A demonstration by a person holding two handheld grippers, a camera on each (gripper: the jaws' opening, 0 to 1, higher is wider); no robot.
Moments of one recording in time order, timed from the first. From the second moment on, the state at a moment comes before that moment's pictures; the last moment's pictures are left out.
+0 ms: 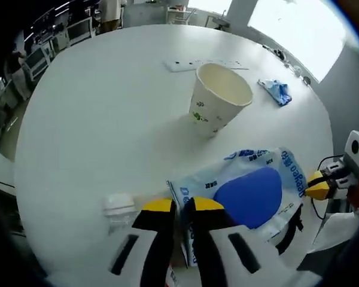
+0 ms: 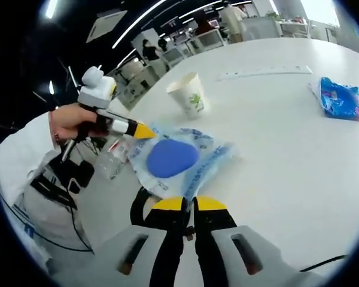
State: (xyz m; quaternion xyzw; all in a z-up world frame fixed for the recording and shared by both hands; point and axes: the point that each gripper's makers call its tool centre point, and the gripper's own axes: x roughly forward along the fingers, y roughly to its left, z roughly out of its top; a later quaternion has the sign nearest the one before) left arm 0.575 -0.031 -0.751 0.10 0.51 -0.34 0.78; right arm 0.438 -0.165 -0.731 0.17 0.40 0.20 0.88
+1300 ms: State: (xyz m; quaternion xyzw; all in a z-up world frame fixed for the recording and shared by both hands) left arm 0.543 -0.094 -0.673 0.04 0.44 -0.37 0.82; right arm 0.429 -0.249 -0.675 0.17 0.35 0.17 0.90
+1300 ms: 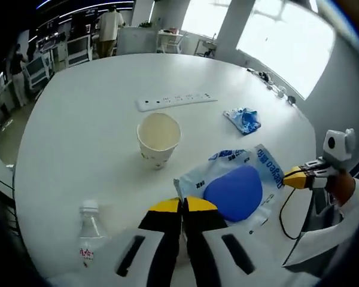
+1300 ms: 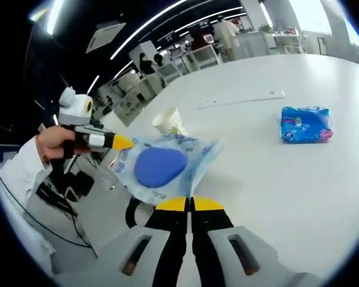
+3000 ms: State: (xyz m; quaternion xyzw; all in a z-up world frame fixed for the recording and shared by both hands) left arm 0.615 -0.210 -0.664 0.13 0.33 -0.32 0.88; right arm 0.527 -0.346 -0.675 0.05 0.30 0.11 0.94
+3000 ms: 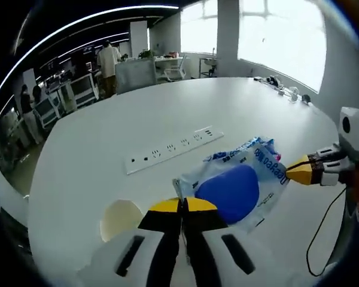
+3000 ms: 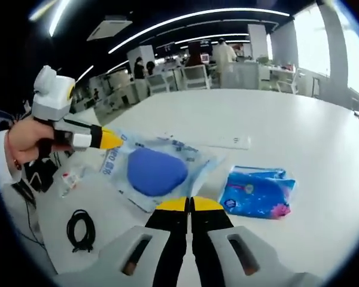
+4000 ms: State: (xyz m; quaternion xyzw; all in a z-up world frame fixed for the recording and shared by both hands) left arm 0.629 -0.213 -0.703 0.17 0.33 -0.28 0.89; right arm 0.546 -0.353 -0.724 0.04 0.33 0.12 0.94
